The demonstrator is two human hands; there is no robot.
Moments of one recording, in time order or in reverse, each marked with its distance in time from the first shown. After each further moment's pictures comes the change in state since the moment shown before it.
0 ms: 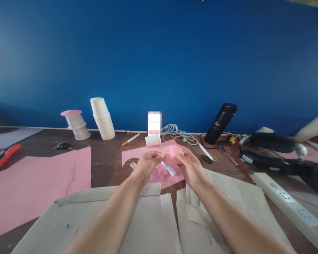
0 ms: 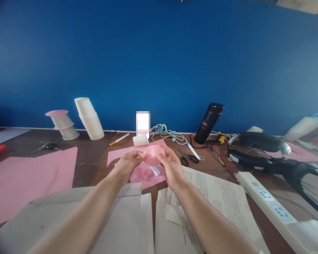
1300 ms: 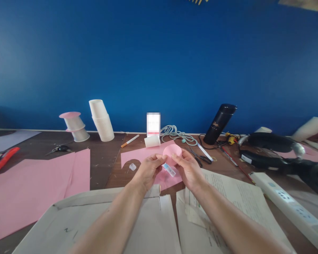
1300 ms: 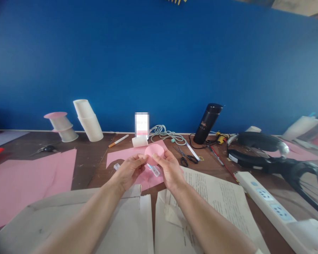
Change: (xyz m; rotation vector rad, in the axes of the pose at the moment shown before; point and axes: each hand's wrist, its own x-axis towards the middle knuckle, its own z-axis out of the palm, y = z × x) left_hand -0.004 -0.003 0.014 -0.333 -0.056 -0.083; right_hand 0.001 0.006 0.002 0.094 0.014 0.023
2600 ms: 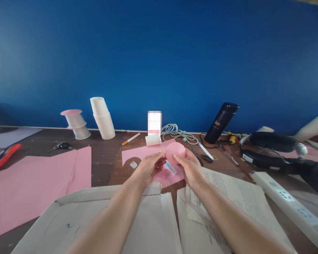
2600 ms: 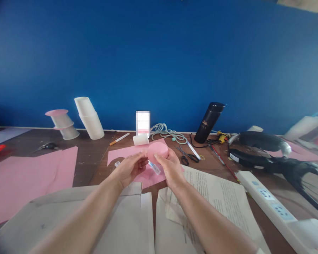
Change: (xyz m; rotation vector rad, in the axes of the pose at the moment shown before) left_hand -0.001 0.005 -0.002 0.002 0.061 -0.104; right_hand 0.003 0.006 -0.008 -0.300 0.109 -0.088
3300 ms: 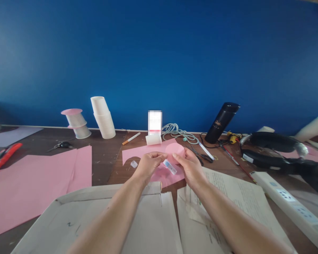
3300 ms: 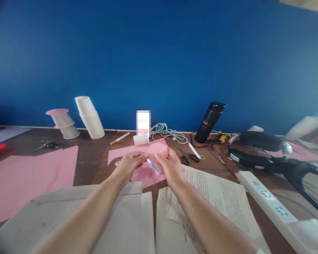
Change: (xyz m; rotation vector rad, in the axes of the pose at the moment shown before) left_hand 0.004 -0.001 -0.007 0.398 0.103 0.176; right_hand -0.002 -0.004 -0.003 -0.078 0.017 0.005
